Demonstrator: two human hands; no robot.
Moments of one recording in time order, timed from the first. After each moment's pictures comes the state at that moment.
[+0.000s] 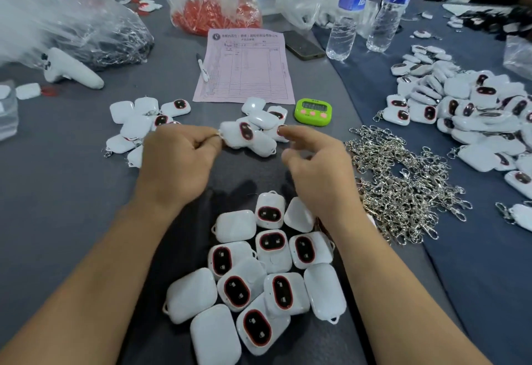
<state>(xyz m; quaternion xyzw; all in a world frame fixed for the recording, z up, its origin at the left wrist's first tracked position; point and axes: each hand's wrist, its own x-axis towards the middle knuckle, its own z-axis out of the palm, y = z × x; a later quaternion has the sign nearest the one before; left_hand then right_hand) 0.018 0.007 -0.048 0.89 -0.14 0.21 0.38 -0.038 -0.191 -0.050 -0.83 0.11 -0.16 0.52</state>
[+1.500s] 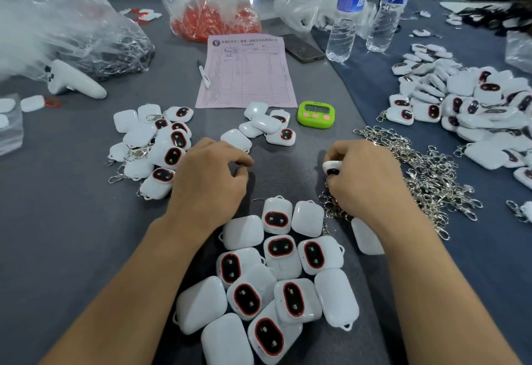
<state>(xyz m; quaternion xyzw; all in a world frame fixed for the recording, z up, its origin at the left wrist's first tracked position) 0.010 -0.014 -0.064 0.92 -0.19 0.16 0.30 -0.048 -0.232 -0.035 -0.97 0.14 -0.10 0.18</state>
